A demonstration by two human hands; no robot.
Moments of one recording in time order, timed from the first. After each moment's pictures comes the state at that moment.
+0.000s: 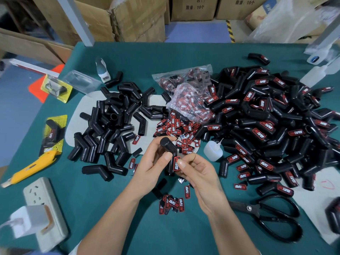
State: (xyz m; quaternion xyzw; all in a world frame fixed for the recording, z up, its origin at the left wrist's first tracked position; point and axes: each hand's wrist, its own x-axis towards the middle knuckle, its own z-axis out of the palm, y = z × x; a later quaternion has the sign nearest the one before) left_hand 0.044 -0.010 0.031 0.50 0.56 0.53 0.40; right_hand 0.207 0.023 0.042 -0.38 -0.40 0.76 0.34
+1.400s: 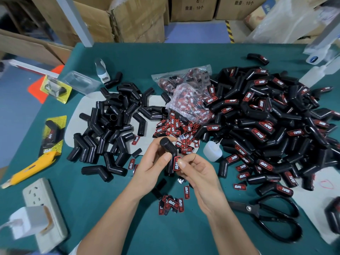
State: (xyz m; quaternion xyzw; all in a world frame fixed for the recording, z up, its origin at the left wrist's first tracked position) left_hand 0.044 -0.010 0.031 0.50 0.55 0.53 0.41; right_hand 0.208 0.023 0.042 -0.38 -0.39 0.77 0.35
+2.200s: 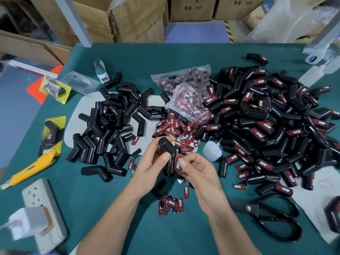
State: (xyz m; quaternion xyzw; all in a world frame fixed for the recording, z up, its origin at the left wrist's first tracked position) left_hand 0.044 -0.010 0.031 0.50 0.55 0.53 0.41; right_hand 0.210 0.024 0.042 -0.38 -0.40 0.76 0.35
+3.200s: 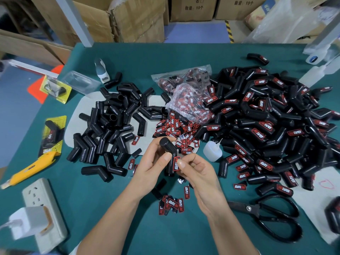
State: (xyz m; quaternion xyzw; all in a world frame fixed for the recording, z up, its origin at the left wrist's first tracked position) left_hand 0.045 -0.011 0.030 0.49 0.55 0.53 0.41; right_hand 0.208 0.022 0.040 -0.38 -0.41 0.75 0.36
